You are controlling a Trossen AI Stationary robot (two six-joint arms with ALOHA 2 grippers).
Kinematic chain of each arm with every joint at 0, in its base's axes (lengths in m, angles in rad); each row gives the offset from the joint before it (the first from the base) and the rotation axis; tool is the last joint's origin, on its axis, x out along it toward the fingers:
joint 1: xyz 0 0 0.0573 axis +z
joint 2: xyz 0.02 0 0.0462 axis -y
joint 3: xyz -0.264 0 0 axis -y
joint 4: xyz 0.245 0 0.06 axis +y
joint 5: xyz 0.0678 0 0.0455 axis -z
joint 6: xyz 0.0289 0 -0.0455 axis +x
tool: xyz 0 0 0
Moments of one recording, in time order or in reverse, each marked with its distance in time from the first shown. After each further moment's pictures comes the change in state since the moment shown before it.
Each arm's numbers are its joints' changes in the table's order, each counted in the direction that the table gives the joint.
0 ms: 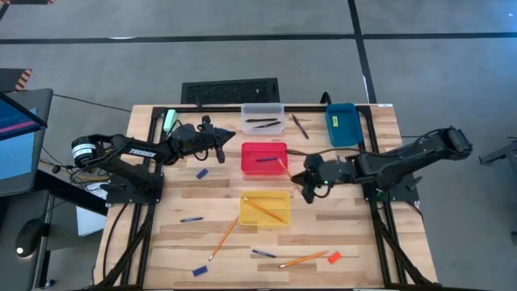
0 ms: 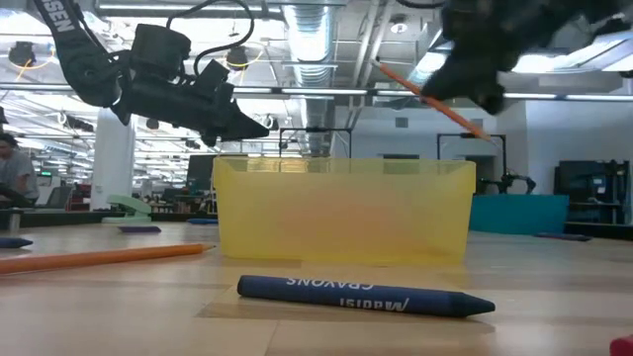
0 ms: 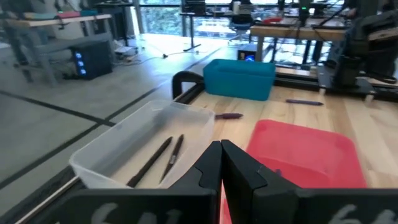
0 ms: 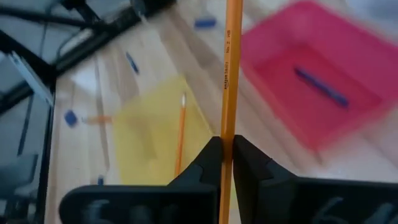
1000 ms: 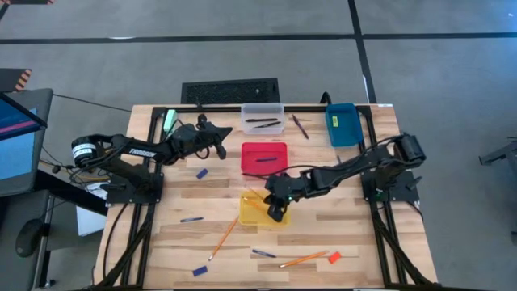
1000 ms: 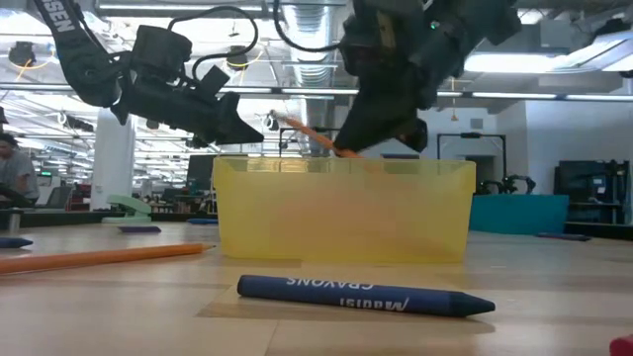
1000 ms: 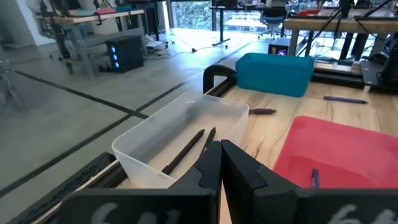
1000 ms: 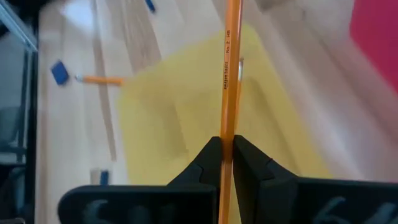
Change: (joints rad) left arm 0.001 0.000 0.001 0.021 -0.127 0.010; right arm 0.010 -0.562 0.339 -0.024 -0.209 -0.017
